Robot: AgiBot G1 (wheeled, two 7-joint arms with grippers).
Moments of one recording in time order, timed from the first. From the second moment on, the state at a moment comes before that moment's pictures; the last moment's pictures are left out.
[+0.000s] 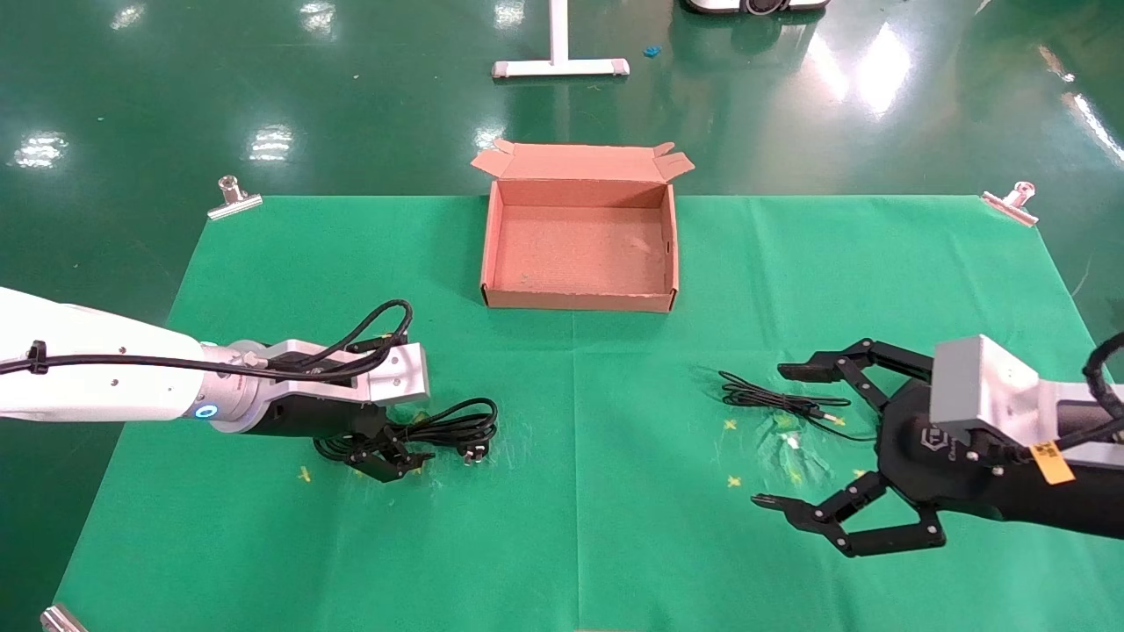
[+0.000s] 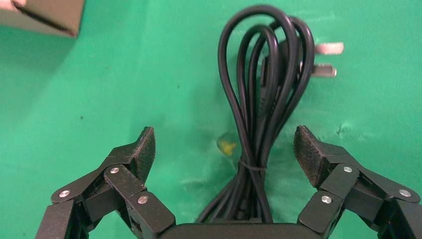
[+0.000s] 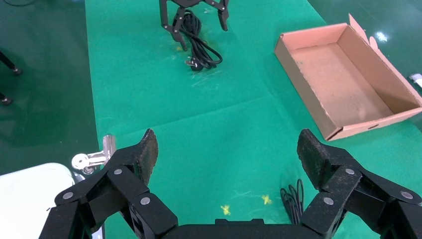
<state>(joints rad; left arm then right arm) -1.43 0.96 0.73 -1.08 1.89 1.24 -0.29 1.03 -0.47 -0.32 1.35 -1.08 -1.33 0.15</state>
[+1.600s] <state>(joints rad) -1.44 0.99 0.72 -1.01 1.88 1.23 -0.26 1.26 -0.86 -0.54 0.98 -1.72 -1.05 0.30</state>
